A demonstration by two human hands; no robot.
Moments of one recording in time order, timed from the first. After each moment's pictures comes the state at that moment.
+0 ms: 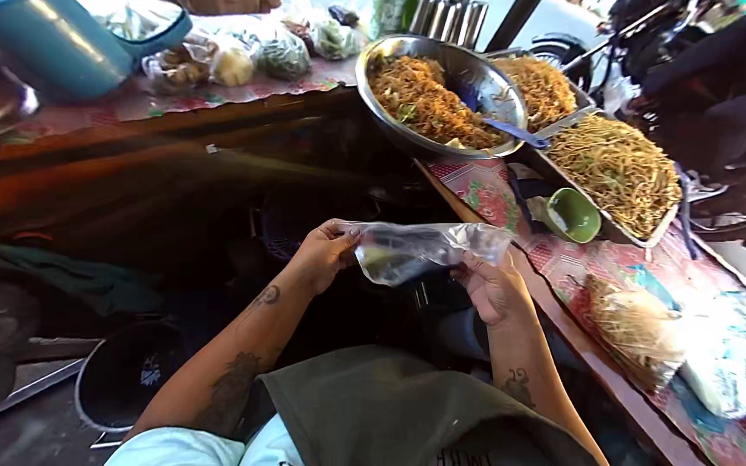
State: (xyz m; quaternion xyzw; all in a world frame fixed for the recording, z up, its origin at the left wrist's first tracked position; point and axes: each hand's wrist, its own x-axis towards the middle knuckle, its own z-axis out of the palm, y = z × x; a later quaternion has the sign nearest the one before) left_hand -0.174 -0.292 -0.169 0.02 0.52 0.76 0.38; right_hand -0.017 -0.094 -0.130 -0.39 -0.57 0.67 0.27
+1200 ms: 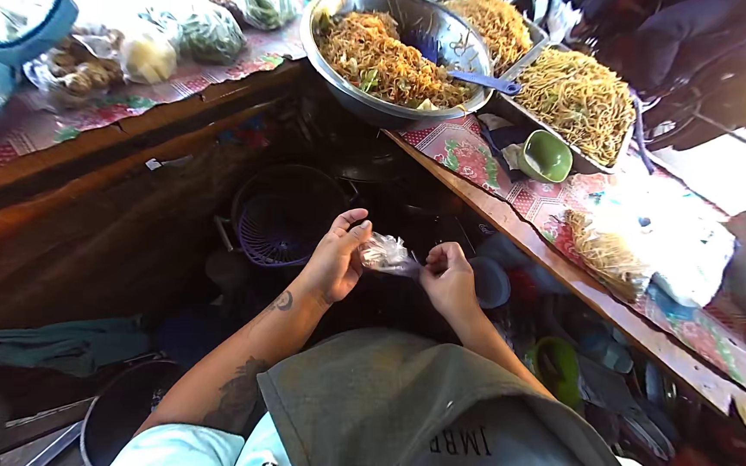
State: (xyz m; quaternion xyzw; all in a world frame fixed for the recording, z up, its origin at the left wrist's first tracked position) left_hand -0.164 -0.279 -0.175 0.12 0.43 0.75 0.50; right_hand -0.001 -0.151 -0.183 -0.39 -0.84 0.34 0.19
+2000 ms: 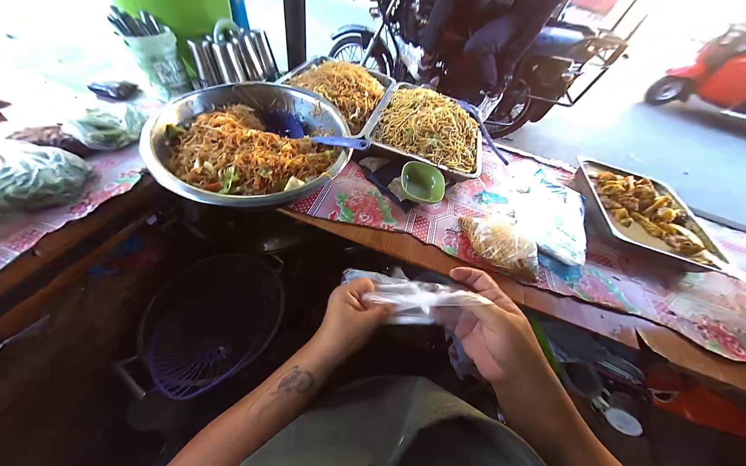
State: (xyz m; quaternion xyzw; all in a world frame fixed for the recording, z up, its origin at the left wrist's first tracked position) left_hand -0.114 -0.173 -0.153 0.49 0.52 0.60 0.36; right_hand 0.083 -0.119 -0.094 -0.31 -0.53 0.65 0.45
